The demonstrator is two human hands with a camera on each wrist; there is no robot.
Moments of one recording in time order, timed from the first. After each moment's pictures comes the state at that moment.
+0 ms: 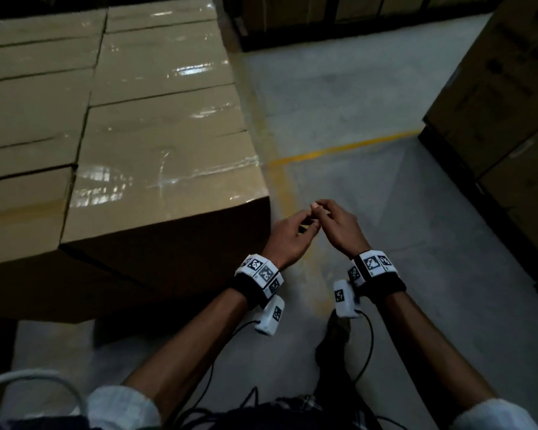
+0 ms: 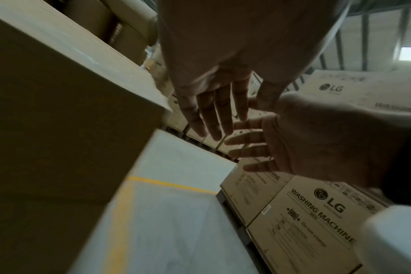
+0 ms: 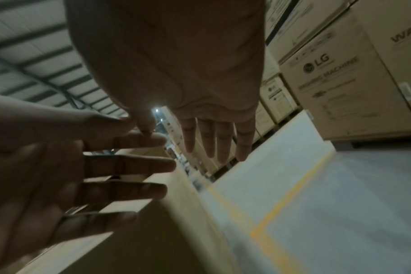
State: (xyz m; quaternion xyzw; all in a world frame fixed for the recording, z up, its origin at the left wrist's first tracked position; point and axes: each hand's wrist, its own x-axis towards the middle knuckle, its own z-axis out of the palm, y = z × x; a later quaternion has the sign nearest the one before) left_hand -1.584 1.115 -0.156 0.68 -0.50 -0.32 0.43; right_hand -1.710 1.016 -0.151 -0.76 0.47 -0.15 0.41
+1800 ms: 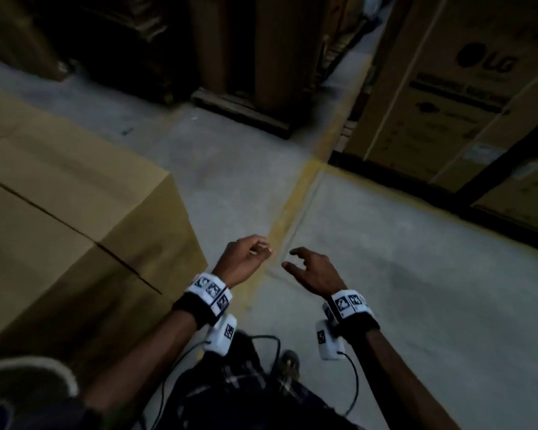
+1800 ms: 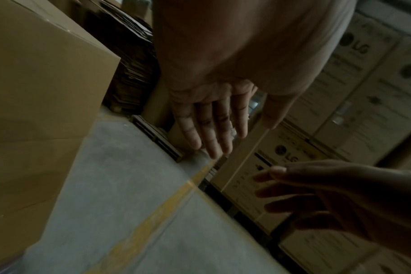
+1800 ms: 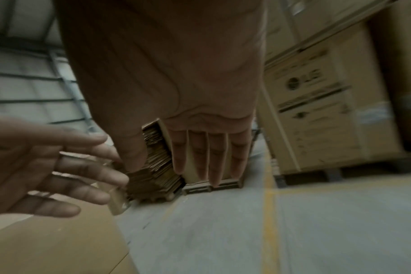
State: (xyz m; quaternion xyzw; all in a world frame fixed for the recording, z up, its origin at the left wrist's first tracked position) left_hand -0.926 -0.042 -0.171 0.85 -0.17 -0.18 0.46; right_hand -1.006 -0.244 -0.167 -0.93 0.12 0.14 0.32
